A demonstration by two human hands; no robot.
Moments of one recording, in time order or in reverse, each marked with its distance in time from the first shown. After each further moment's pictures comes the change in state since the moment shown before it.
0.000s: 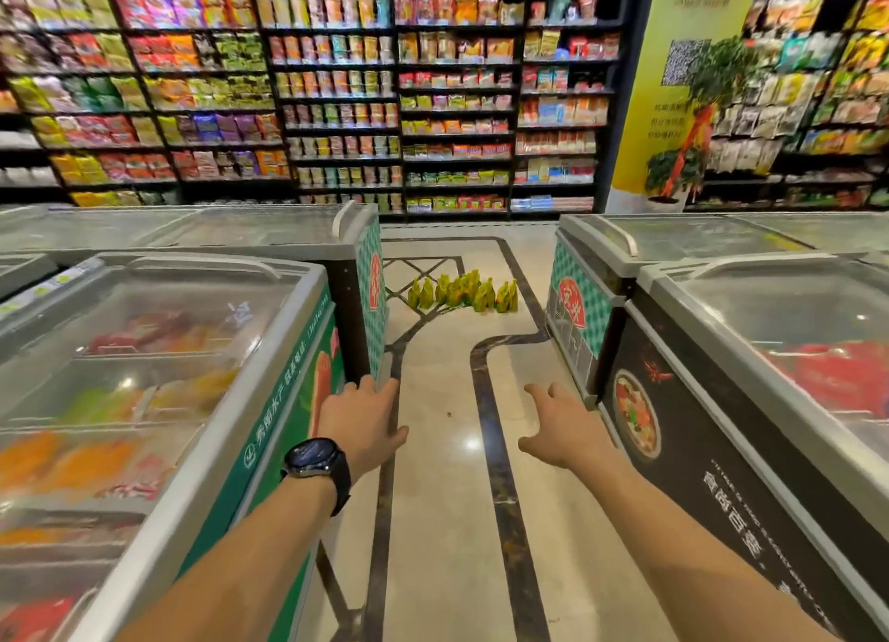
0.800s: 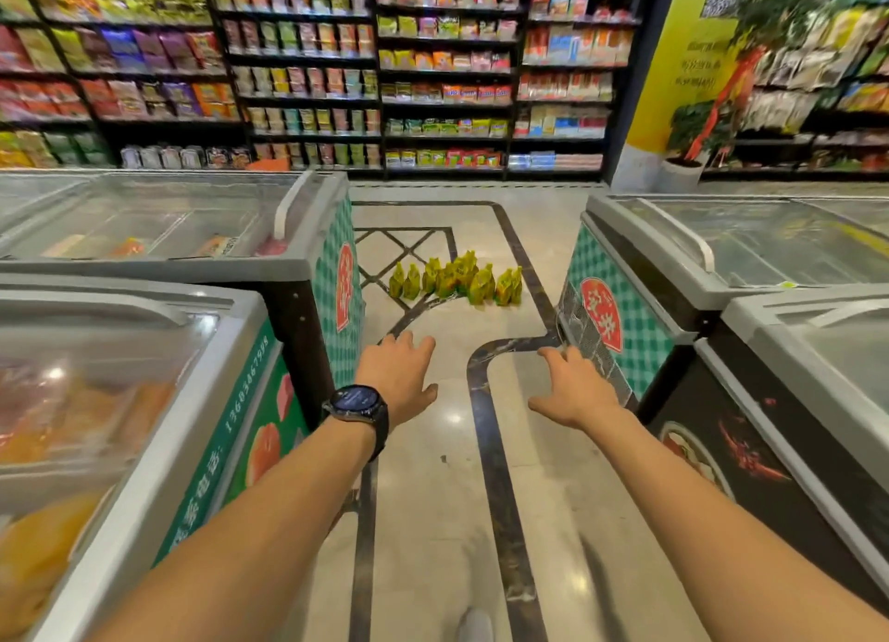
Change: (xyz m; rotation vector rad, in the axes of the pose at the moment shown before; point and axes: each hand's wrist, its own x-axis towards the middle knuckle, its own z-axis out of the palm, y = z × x) left_hand 0.536 -0.050 0.072 0.017 -0.045 0.188; right_hand 0.525 -0.010 -0.031 0.012 -0.041 0.100
